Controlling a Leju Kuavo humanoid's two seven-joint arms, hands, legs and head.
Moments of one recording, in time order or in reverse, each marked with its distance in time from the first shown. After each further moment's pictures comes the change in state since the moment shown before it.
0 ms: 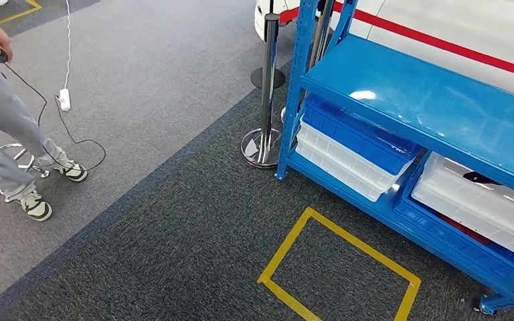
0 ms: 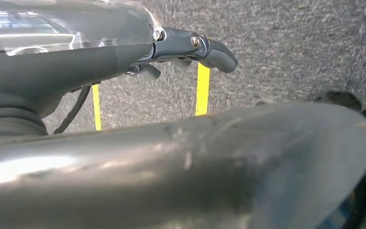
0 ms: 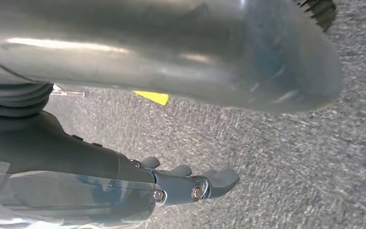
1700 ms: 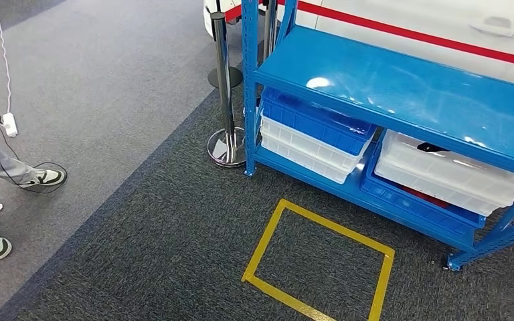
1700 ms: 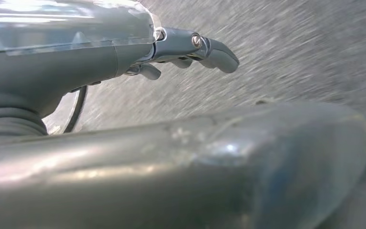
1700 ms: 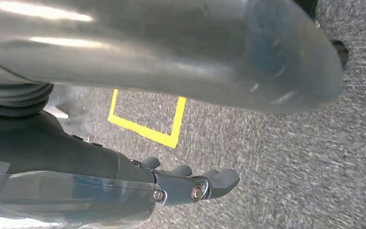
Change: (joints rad) left arm 0.028 0.063 -0.363 -0.017 0.046 0.176 0.043; right arm -0.019 0.086 -0.047 -0.004 0.058 0.068 0.019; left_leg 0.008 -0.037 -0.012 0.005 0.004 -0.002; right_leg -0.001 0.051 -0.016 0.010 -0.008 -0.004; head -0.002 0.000
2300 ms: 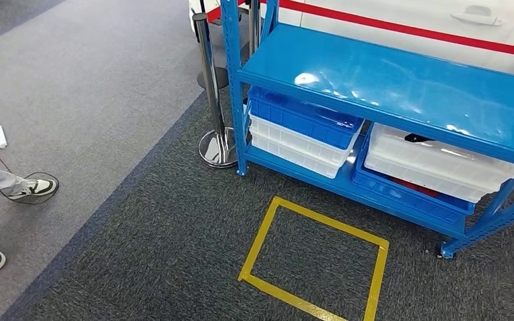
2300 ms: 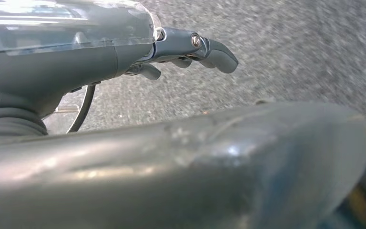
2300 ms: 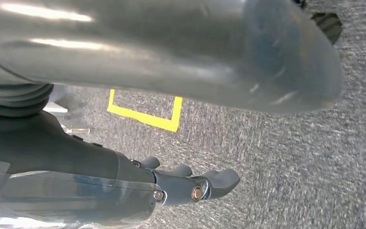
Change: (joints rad) left arm -0.024 -0.038 0.058 0.001 0.036 -0.016 0.026; right arm -0.003 -0.029 -0.007 -0.001 0.056 -0.018 0.008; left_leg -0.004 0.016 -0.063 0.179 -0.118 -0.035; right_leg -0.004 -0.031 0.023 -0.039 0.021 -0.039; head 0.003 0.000
